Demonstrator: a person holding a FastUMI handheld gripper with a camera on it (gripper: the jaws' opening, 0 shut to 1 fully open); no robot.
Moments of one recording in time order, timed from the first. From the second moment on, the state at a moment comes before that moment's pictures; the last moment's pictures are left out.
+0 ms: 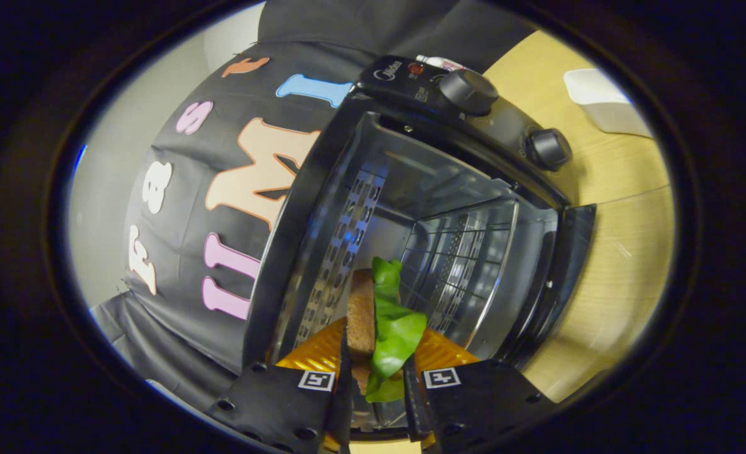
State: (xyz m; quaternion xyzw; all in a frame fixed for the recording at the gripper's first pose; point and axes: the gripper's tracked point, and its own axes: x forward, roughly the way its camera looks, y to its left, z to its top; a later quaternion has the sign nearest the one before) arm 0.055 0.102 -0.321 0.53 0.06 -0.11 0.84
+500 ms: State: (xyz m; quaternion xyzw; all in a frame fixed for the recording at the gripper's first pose) arm 0.026 0.084 -0.313 0.33 0.11 -0.17 0.92
